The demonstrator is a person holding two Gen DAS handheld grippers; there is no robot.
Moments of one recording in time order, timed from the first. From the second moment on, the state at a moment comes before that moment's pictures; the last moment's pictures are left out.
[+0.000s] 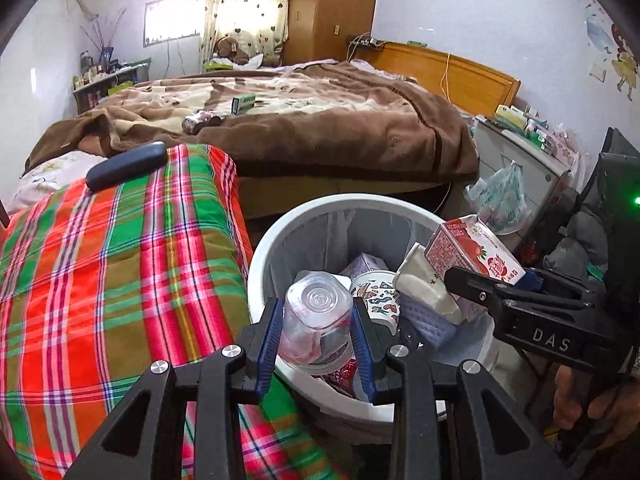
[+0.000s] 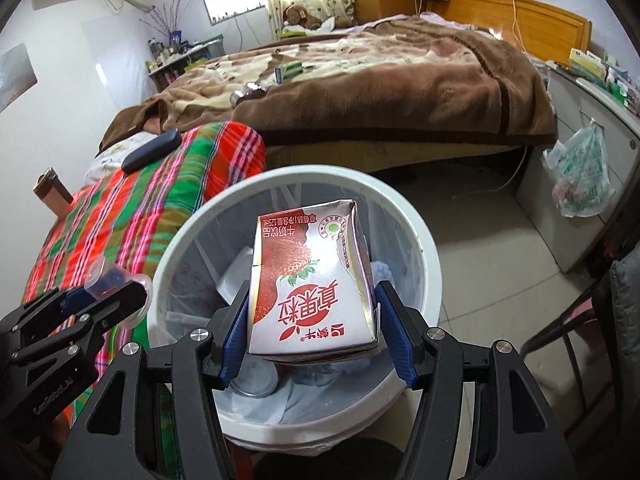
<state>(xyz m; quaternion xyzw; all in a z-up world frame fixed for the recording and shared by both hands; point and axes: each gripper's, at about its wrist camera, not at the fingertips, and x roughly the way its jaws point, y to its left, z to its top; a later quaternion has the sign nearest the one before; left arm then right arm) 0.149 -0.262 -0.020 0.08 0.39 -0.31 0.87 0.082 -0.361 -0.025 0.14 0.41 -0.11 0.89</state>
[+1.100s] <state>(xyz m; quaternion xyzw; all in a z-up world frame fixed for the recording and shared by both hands) 0.111 -0.229 -0.007 0.07 0.35 -0.26 0.90 0.042 -0.338 -0.011 0.14 0.35 -0.12 0.92</state>
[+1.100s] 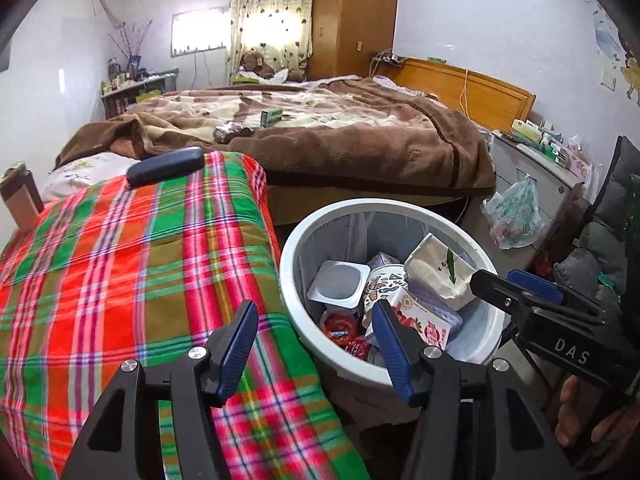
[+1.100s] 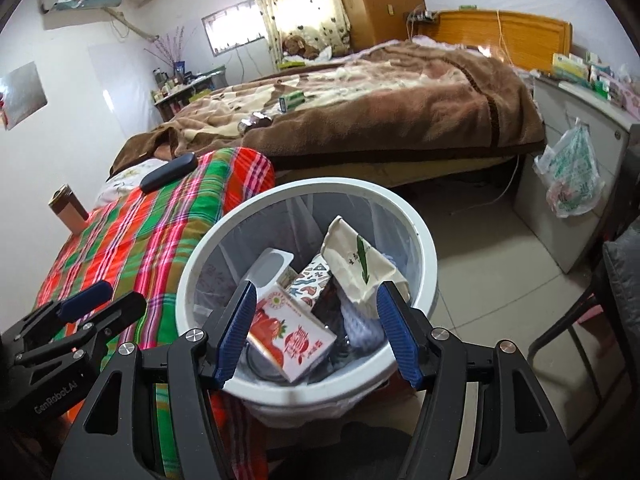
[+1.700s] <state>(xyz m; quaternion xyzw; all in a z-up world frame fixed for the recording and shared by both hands) 0.027 -0.188 0.003 0.07 0.30 -0.21 0.93 -0.015 -0.289 -0.001 0.11 0.28 -0.14 0.94</state>
